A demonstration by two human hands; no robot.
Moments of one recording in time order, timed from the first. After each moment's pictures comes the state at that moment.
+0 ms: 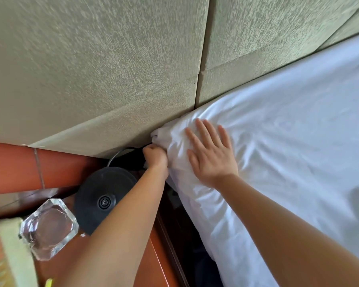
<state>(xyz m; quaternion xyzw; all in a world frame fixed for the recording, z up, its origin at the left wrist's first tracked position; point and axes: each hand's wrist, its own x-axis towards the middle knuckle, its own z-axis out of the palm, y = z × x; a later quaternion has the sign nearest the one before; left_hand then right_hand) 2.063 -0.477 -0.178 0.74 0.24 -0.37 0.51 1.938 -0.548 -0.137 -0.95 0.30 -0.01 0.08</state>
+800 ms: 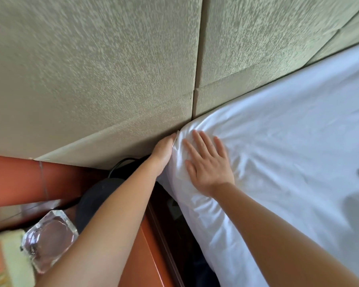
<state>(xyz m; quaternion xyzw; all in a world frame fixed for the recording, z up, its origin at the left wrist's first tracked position) 2.080 -0.508 -0.140 0.75 -0.07 -0.51 0.41 1.939 -0.549 -0.134 -0.95 0.29 0.05 0.08</state>
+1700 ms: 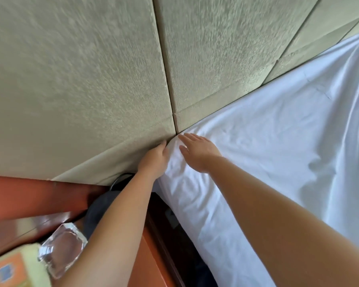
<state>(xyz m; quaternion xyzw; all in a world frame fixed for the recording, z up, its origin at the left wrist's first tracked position) 2.074 -0.512 -0.082 0.85 -0.34 -0.38 0.11 1.954 -0.610 -0.061 -0.89 0.31 0.15 0.28</state>
